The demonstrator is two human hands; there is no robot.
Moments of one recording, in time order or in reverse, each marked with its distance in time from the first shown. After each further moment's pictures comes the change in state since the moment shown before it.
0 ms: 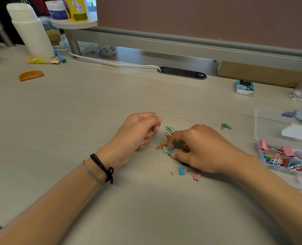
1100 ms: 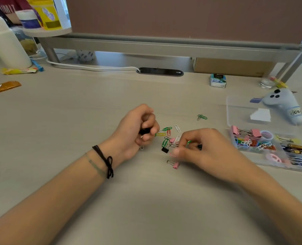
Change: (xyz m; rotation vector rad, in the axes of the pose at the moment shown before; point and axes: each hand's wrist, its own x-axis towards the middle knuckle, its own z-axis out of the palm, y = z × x) left_hand 0.012 0.009 0.041 -0.298 -0.144 -0.169; right_hand -0.075 0.002 -0.004 0.526 0.163 0.289
